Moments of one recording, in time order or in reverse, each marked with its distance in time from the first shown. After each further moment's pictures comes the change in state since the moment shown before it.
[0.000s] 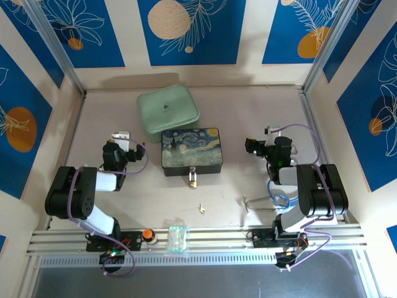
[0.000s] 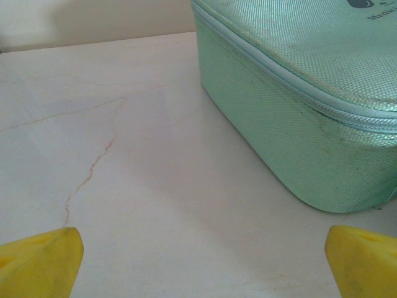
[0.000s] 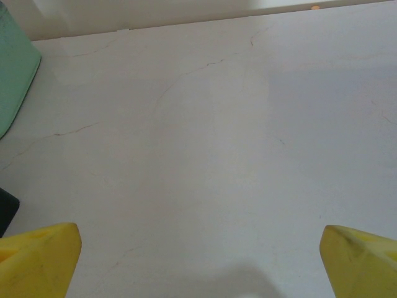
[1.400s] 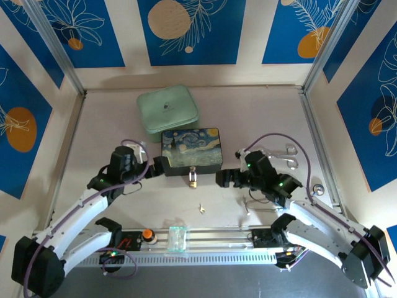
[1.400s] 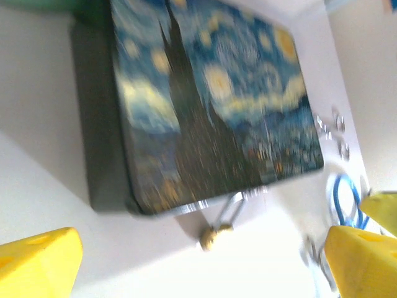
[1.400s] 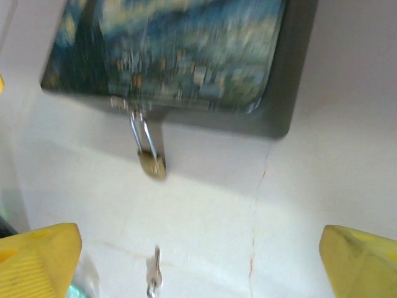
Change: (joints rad) left arm -0.406 -0.676 0.169 -1.131 0.286 -0.745; right arm 0.686 -0.667 0.149 -1.186 0.023 0.490
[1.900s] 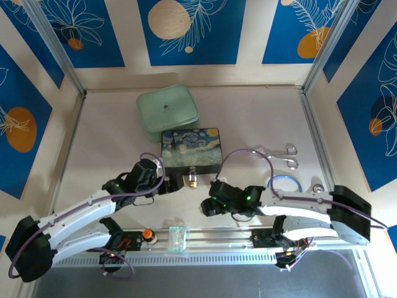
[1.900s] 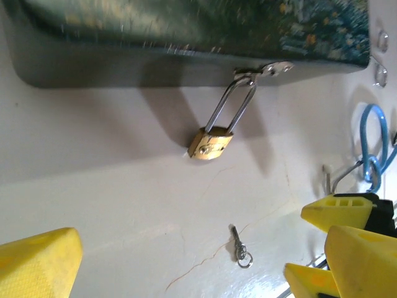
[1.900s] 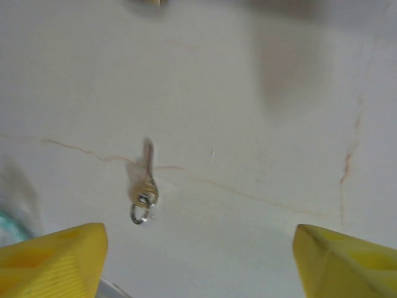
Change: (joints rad) left arm -0.324 0.074 -0.036 -0.036 -0.150 -0.228; right arm 0.499 0.355 0.005 0.024 0.249 0.263
